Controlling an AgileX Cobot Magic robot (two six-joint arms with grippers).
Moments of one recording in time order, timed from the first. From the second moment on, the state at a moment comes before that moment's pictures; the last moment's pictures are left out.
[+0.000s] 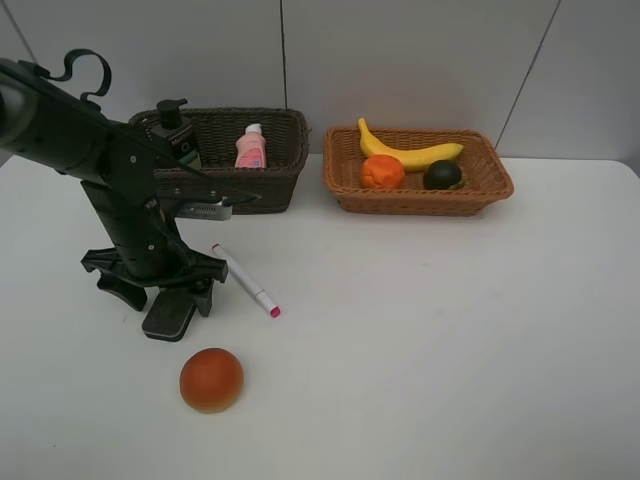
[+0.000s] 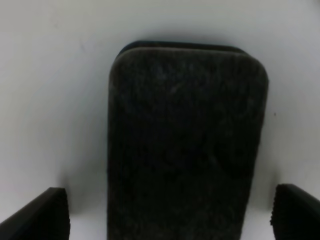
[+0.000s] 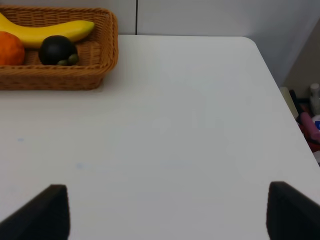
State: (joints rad) left arm -0.41 1.96 -0.98 -0.02 0.56 -0.30; right arm -0.11 0.00 -0.52 -0.09 1.06 -0.05
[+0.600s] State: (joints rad) left arm -0.41 1.96 -0.98 -0.02 0.55 -0.29; right arm -0.11 0.00 -0.52 -0.09 1.06 -0.05
